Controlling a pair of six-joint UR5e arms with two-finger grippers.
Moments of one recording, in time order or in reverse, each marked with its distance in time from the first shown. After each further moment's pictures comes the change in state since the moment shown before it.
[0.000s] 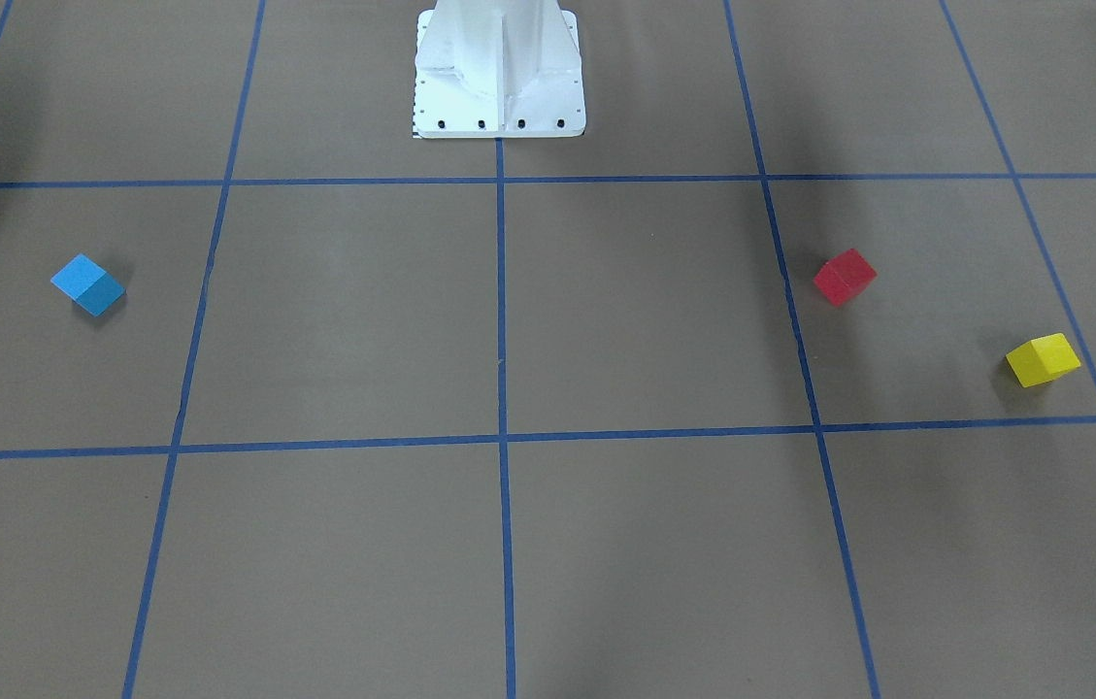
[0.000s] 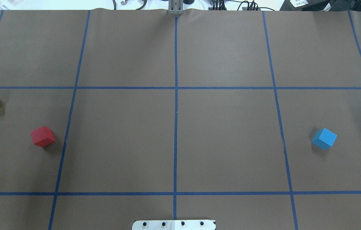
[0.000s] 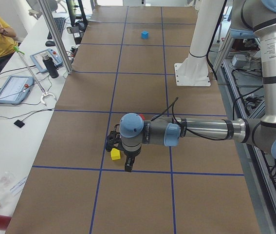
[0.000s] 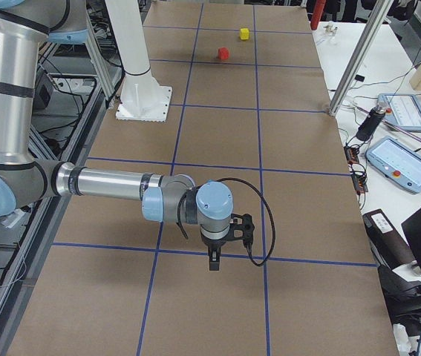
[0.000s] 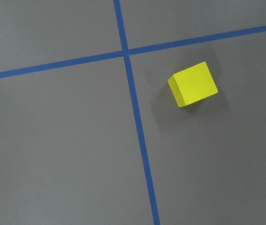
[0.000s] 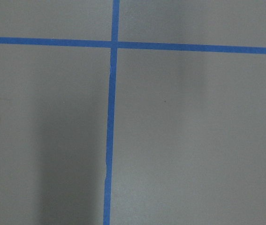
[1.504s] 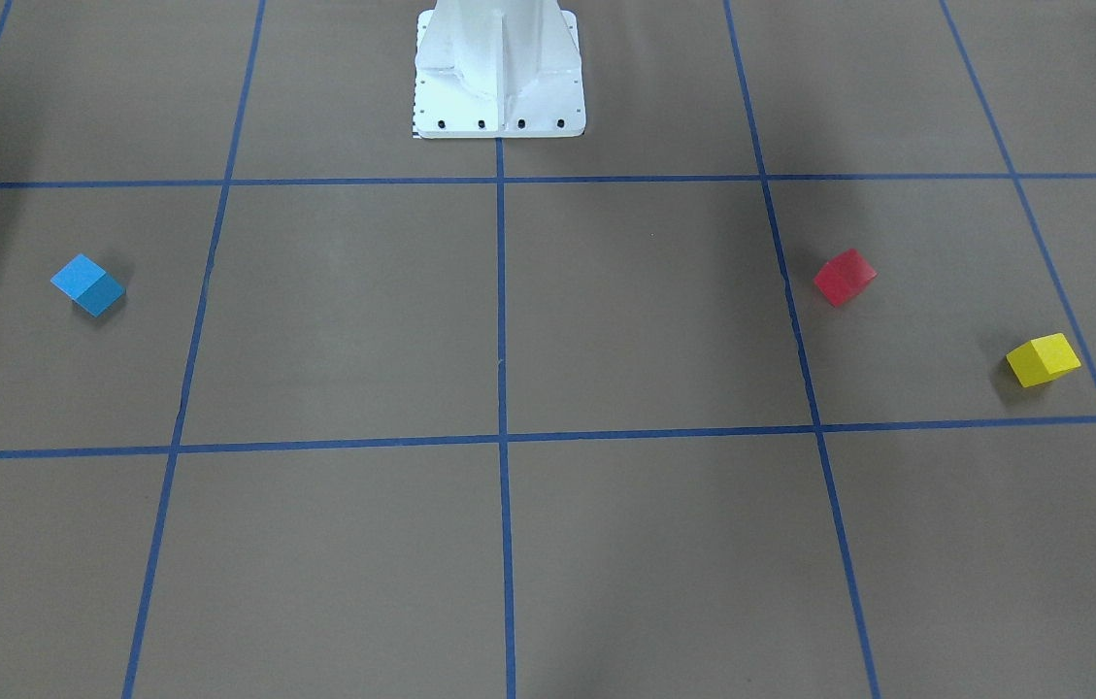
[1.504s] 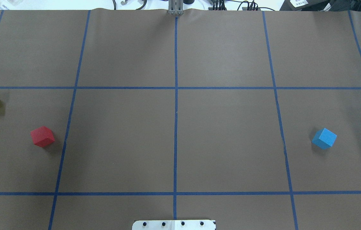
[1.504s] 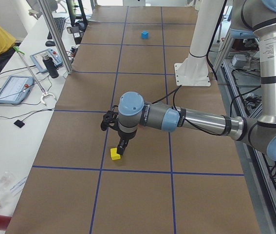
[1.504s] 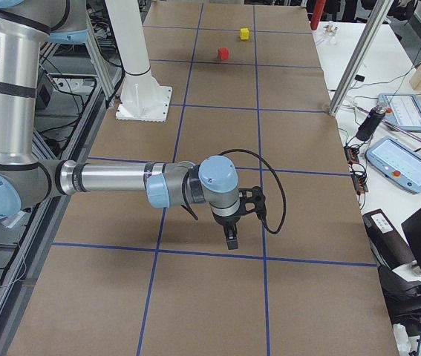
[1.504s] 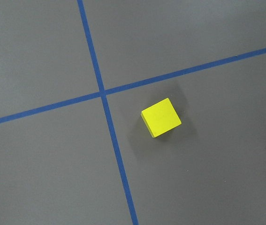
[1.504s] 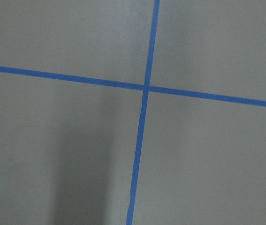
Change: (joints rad) left arm -0.004 -0.055 -0.109 -0.062 0.007 -0.008; right arm 0.003 0.029 0.070 0.109 0.032 0.016
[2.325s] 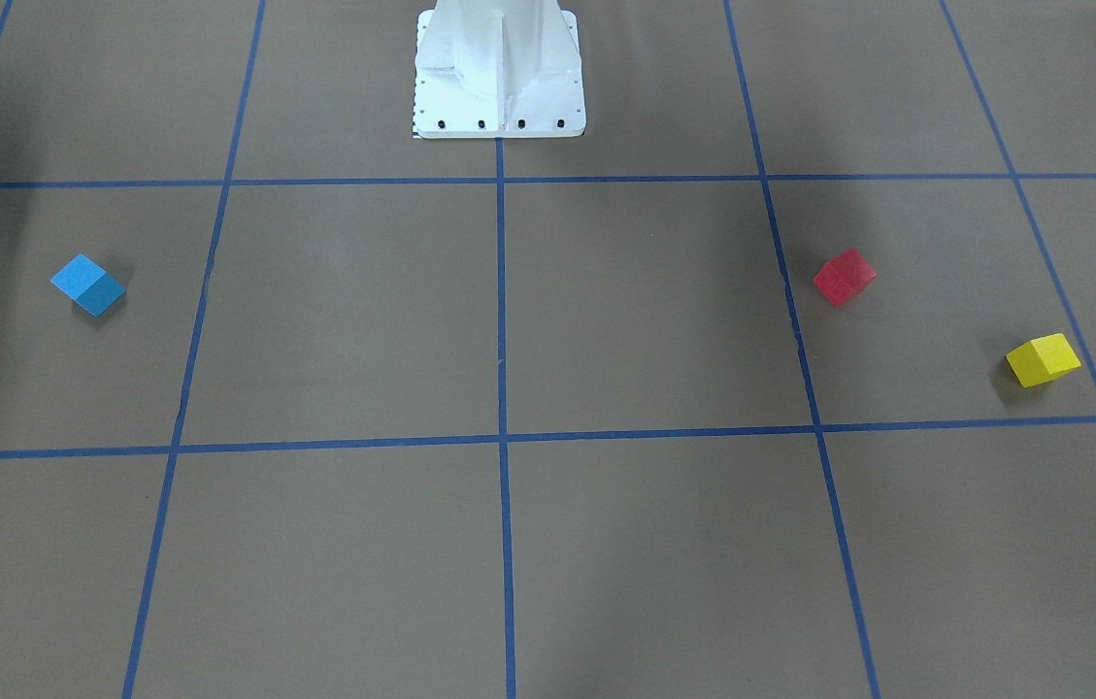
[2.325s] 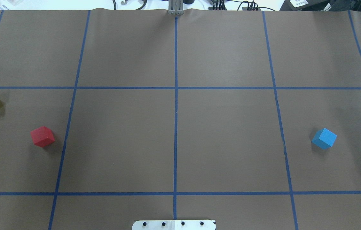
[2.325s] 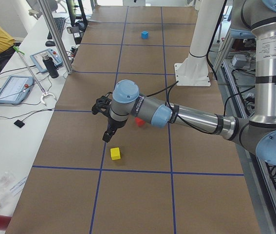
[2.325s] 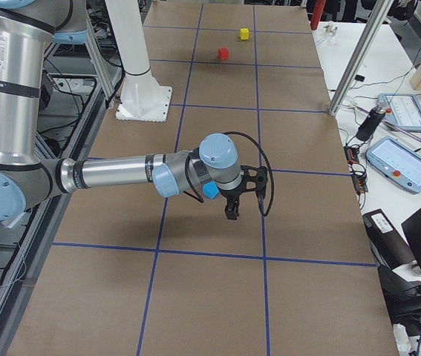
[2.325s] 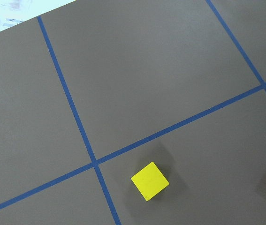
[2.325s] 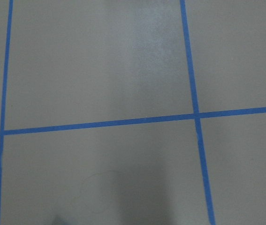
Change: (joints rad) left arm 0.002 -0.052 0.013 -0.098 -0.002 -0.002; right arm -0.120 -0.011 0.106 0.164 0.057 0.592
